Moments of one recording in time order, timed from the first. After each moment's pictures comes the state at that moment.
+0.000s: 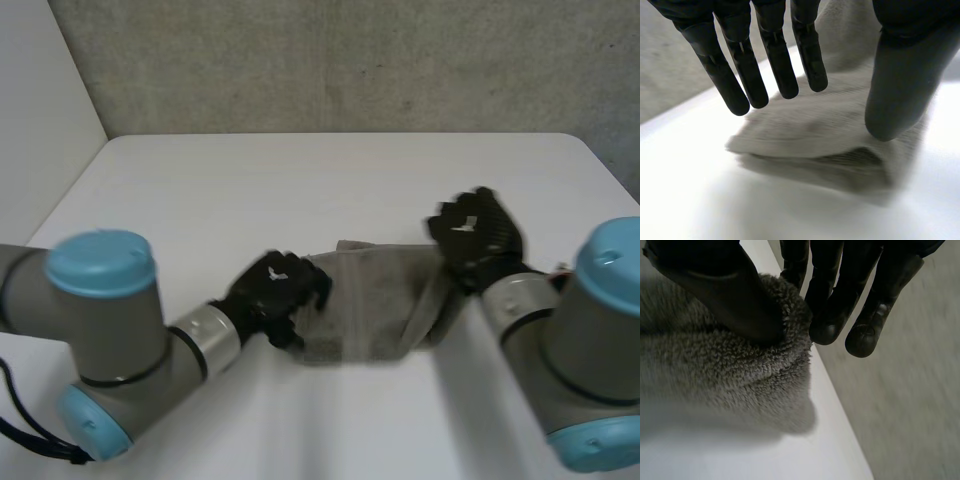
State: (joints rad) left arm 4.20 -2.03 -1.66 3.35 -1.20 3.39; right arm 2.10 -1.29 1.72 -0.31 1.60 2.35; left_hand 0.85 0.85 0.85 0.85 0.68; right_hand 1.29 1.28 1.34 1.34 1.14
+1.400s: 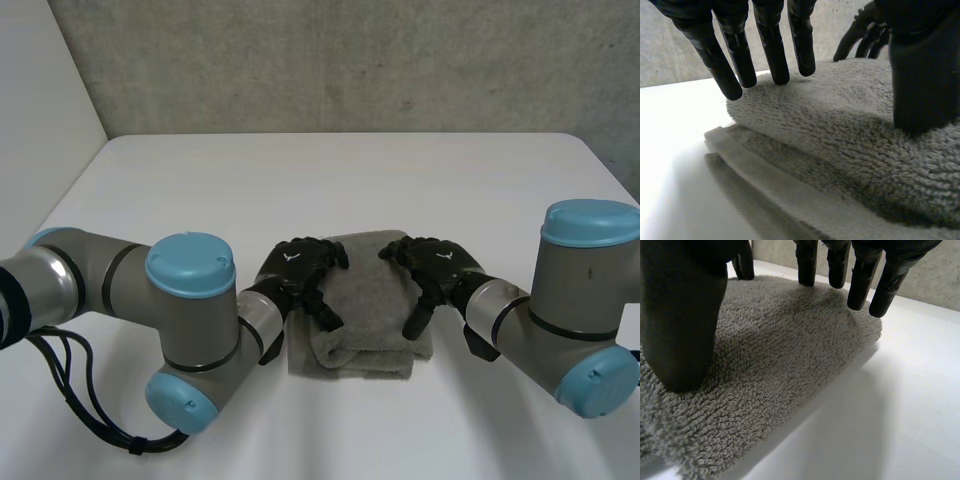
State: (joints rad) left arm 4.06 -2.28 -1.39 3.38 -1.48 2.99; right arm 1.96 -1.01 1.52 -0.09 1.28 3.07; left_hand 0.57 0.56 0.56 0.57 0.37; right_hand 0.23 0.24 0.24 0.25 0.06
